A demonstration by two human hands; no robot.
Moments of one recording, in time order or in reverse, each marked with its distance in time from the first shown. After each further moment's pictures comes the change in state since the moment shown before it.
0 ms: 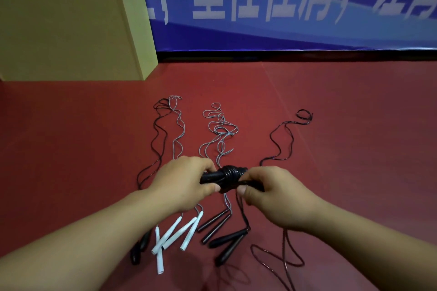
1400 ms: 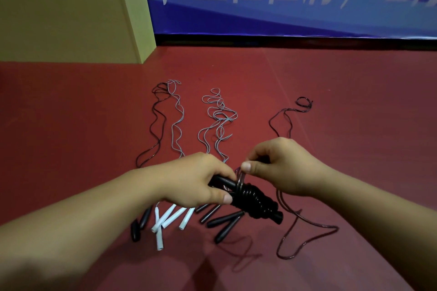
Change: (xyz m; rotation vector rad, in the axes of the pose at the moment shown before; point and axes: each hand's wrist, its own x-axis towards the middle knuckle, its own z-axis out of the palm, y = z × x) left_hand -0.016 0.011 -0.007 -0.304 -0.448 0.320; right_hand 0.005 0.004 -0.018 -0.116 -0.008 -0.042
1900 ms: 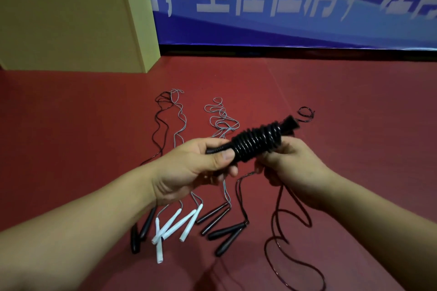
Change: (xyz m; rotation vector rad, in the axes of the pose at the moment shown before) left_hand -0.002 0.009 -0.012 -1.106 0.206 0.055; right_hand 0.005 -0.002 -0.002 0.860 0.117 0.138
